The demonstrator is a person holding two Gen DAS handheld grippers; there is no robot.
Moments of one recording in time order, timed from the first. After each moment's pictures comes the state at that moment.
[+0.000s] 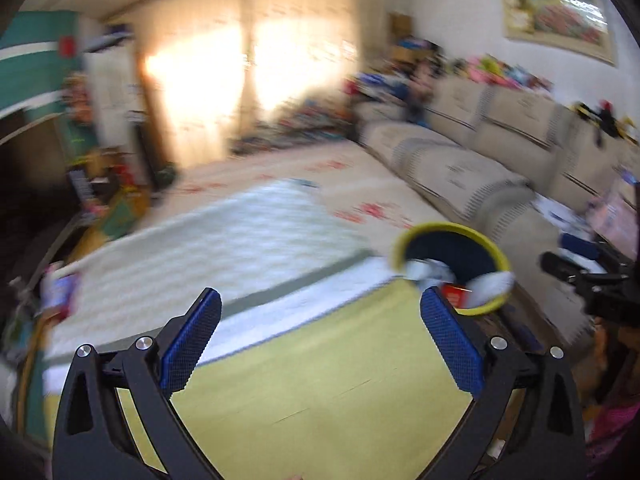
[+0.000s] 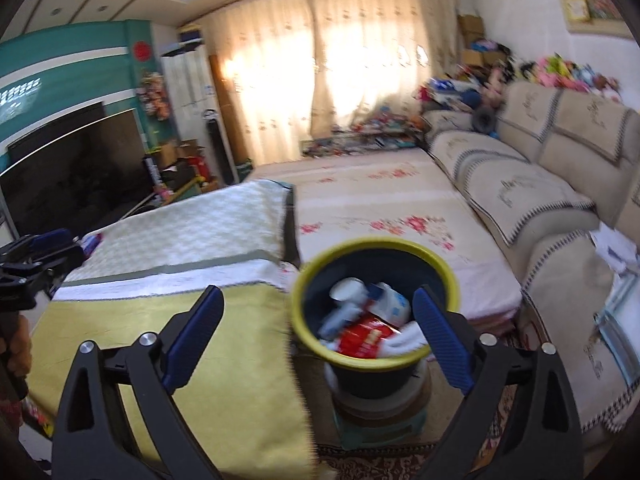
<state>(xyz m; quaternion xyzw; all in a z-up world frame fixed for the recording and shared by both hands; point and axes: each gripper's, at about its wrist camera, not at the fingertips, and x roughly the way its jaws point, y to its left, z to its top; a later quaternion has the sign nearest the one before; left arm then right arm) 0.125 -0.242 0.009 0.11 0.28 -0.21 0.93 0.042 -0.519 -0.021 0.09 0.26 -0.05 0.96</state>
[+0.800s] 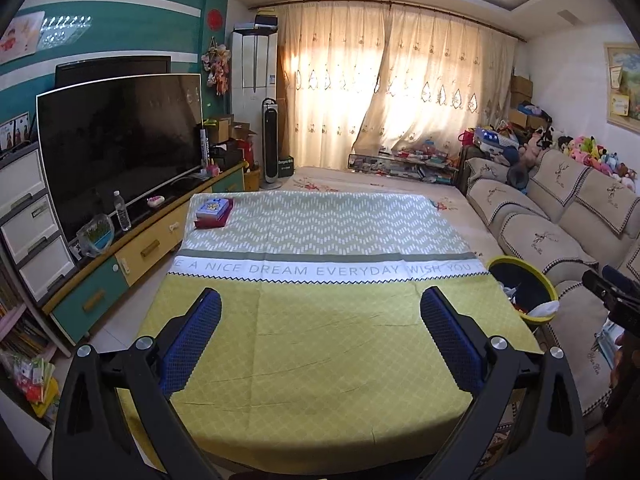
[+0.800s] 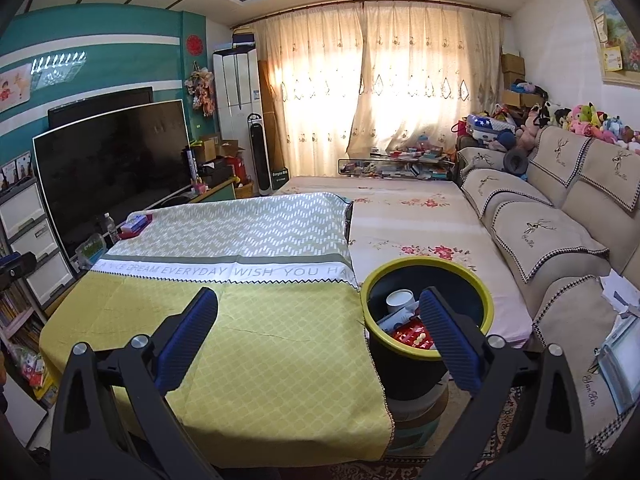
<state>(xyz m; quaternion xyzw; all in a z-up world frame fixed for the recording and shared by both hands) -0.009 -0.065 0.013 -0.01 0.25 -0.05 0.97 -0.006 -0.430 0.009 0.04 0.24 -0.01 0.97</state>
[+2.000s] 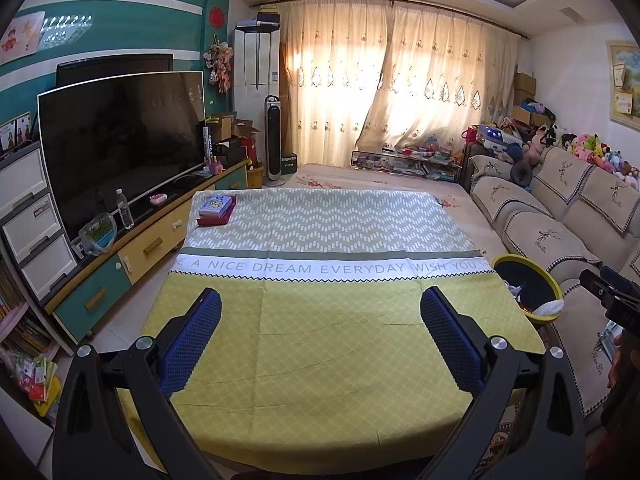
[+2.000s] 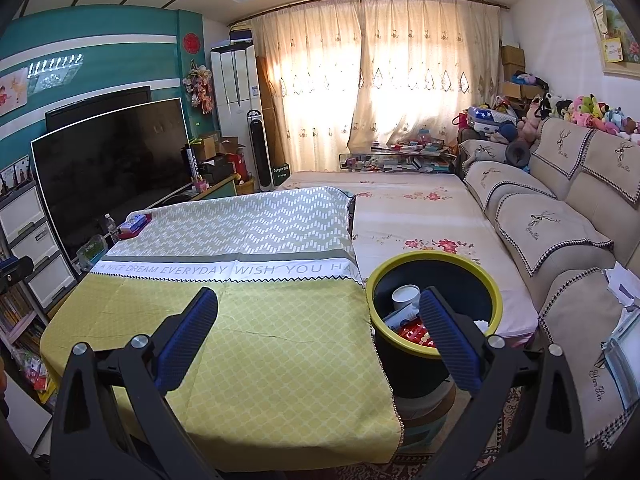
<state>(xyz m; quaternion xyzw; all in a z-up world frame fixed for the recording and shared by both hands) 0.011 -0.073 0.012 0.00 0.26 -0.04 0.96 0.007 -0.428 0.002 0.05 0.25 -0.01 0.97</state>
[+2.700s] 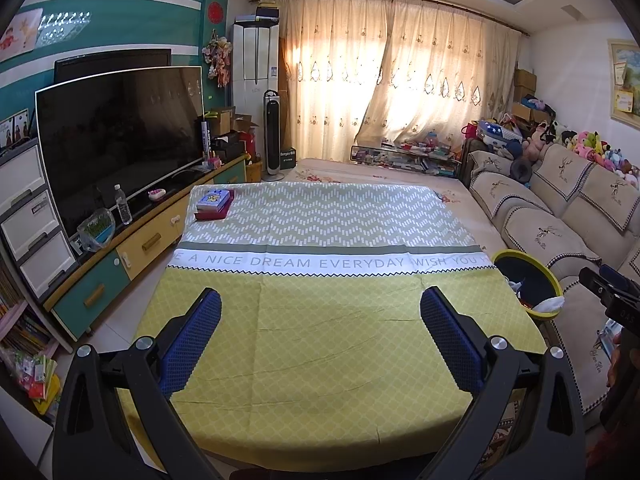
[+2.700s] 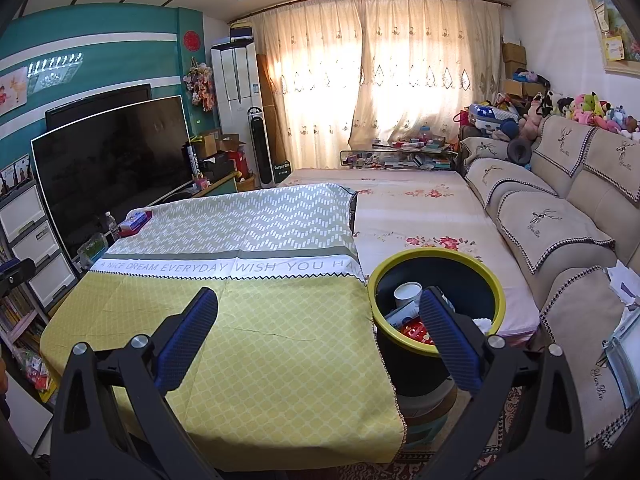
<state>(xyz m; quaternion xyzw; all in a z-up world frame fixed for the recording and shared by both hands) 0.016 -0.073 0.003 0.00 0.27 -0.04 0.96 0.010 -0.427 -0.004 0.05 0.25 0.00 0.97</state>
